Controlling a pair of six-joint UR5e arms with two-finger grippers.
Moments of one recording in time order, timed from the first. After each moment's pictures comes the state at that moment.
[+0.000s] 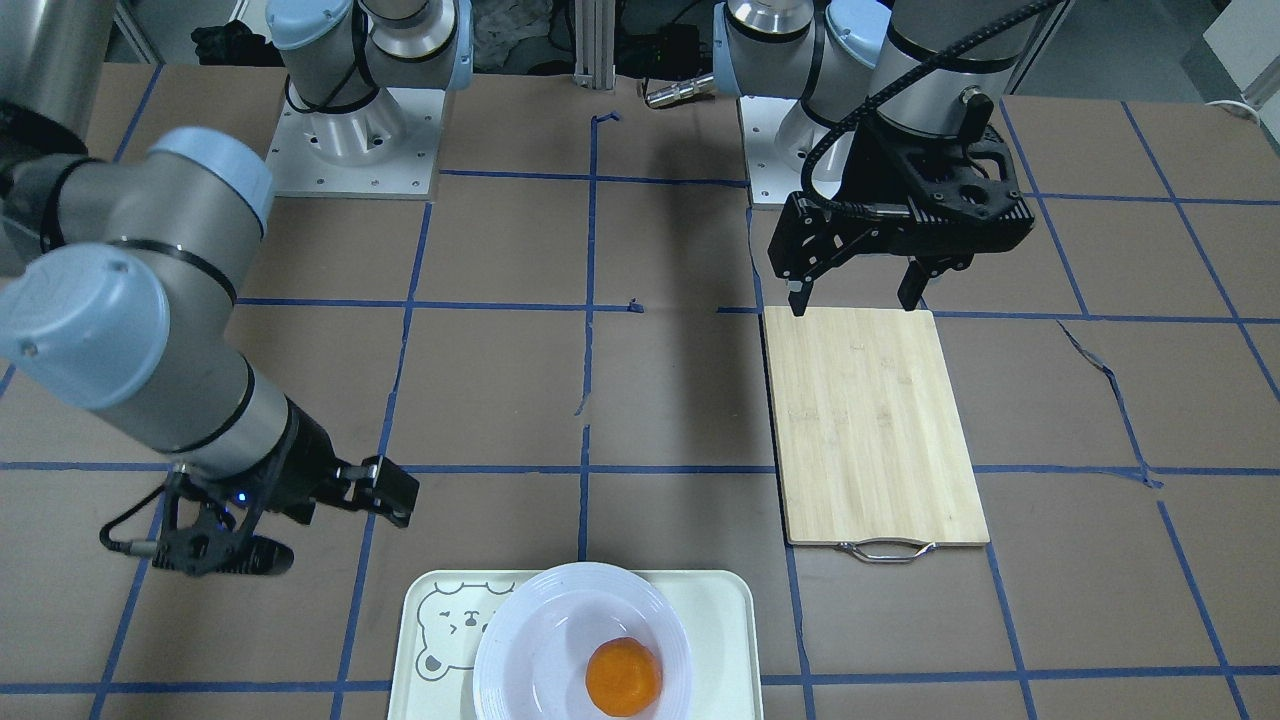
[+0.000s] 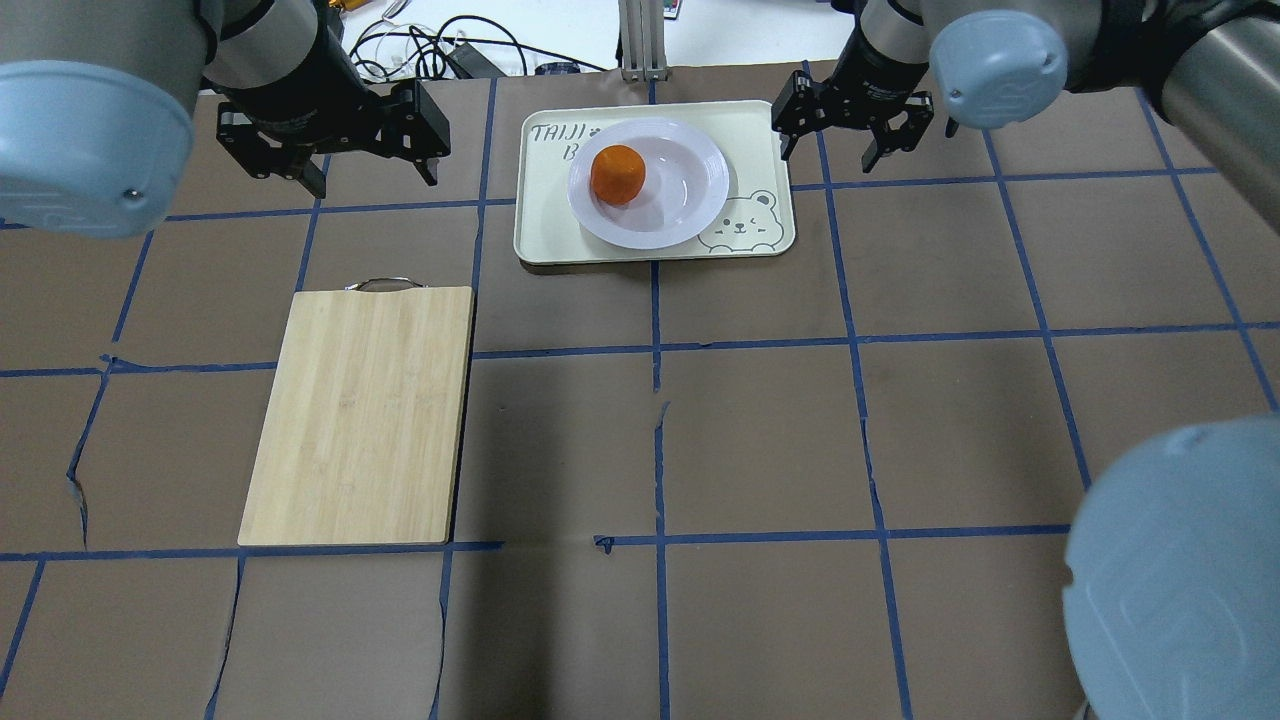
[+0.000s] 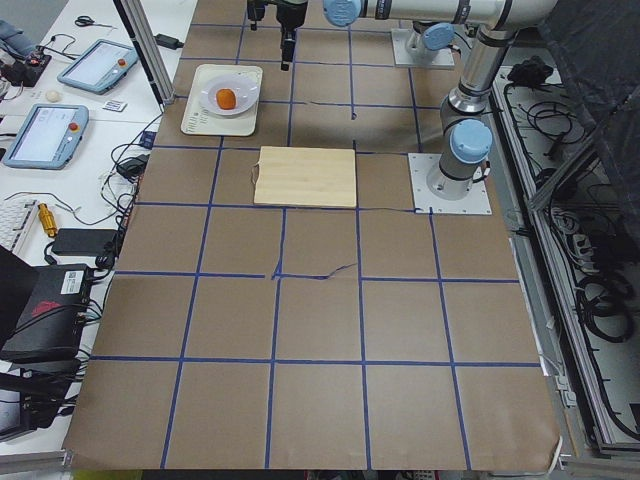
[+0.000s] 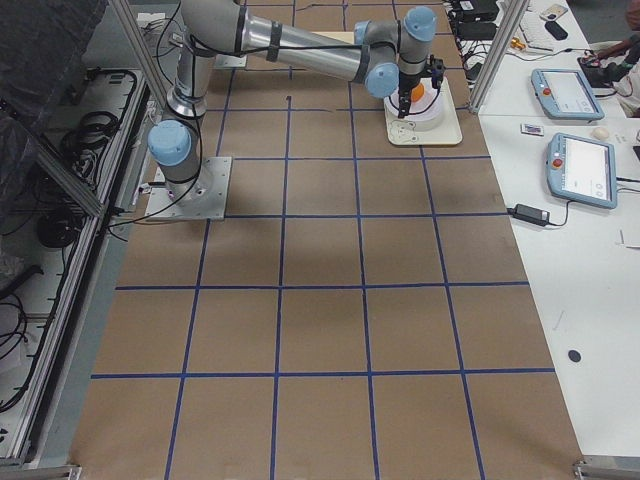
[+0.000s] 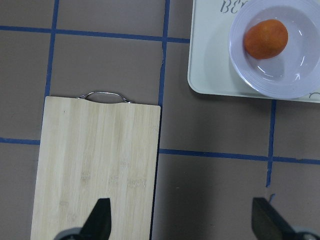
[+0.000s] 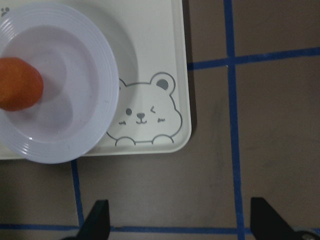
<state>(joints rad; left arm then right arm) -1.63 -1.61 -1.55 -1.37 1.59 -0.14 1.56 -1.19 1.44 -1.82 -1.40 0.09</state>
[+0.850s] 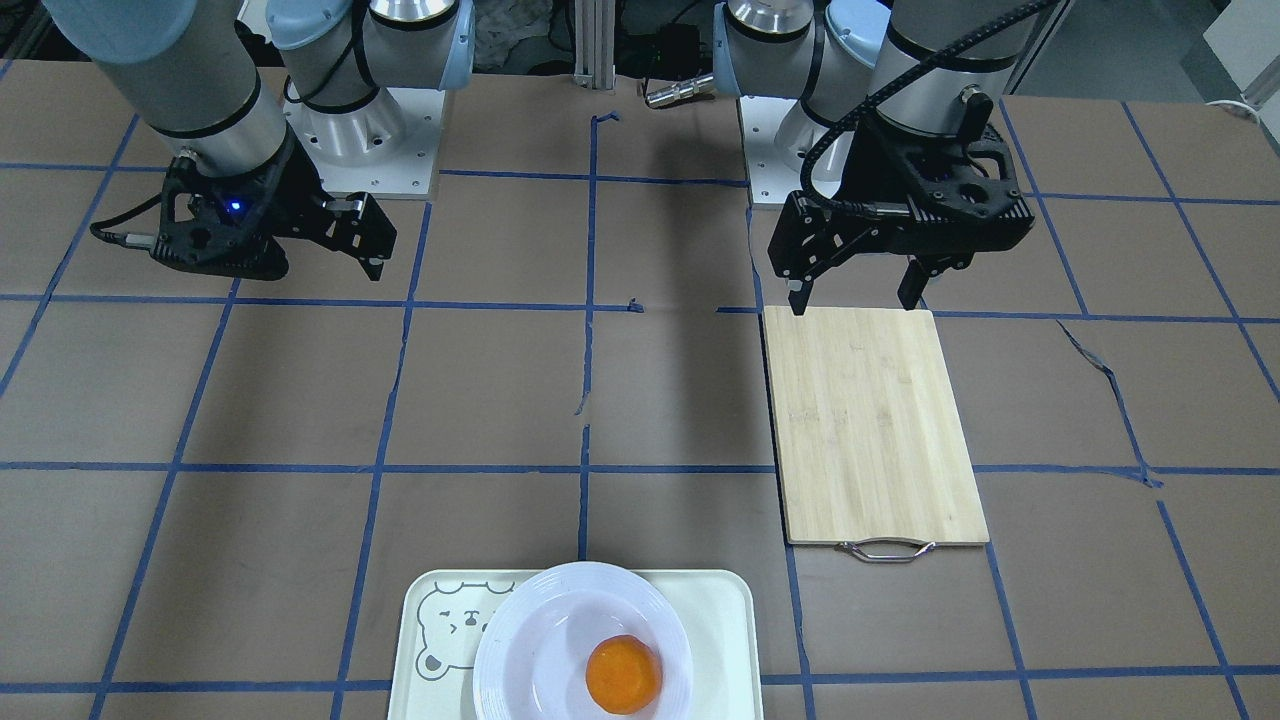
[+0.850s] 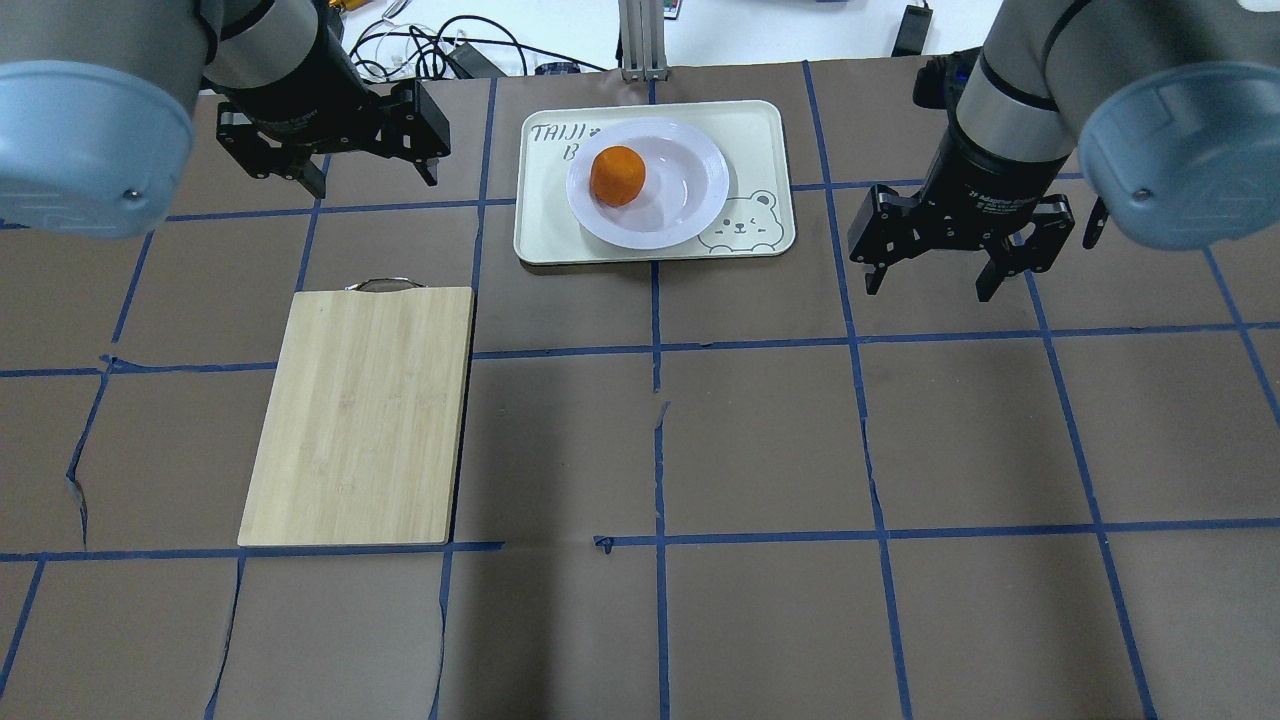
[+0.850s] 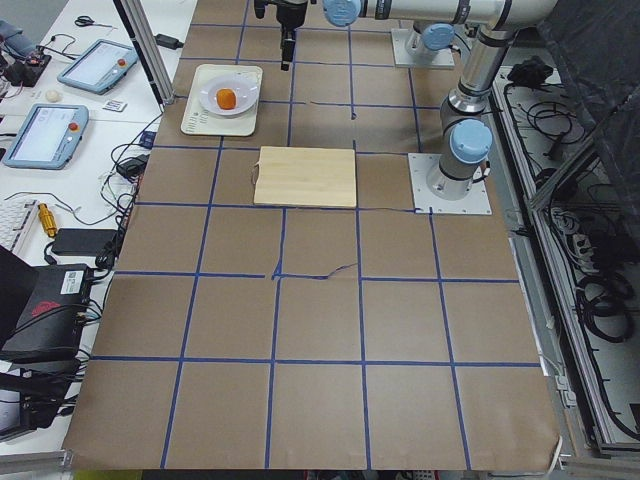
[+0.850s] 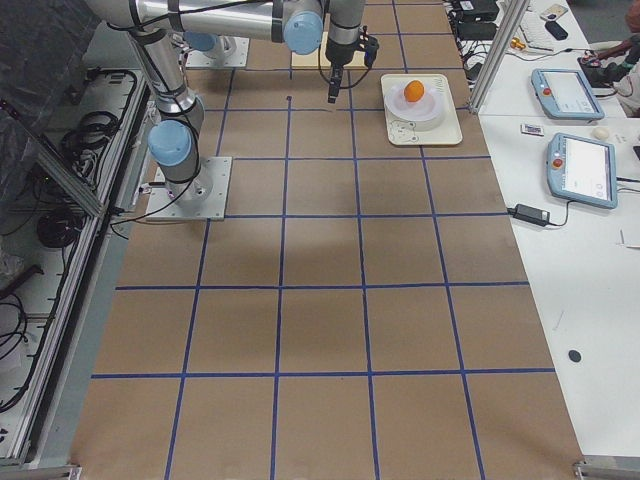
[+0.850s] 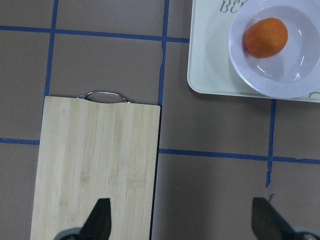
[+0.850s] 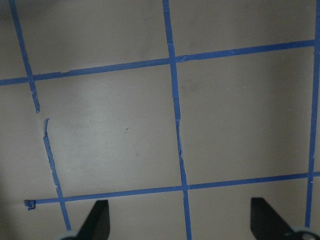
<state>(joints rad) -1.63 -1.61 -1.55 -1.37 1.59 -0.14 1.56 -1.58 1.67 -1.57 -1.54 0.10</state>
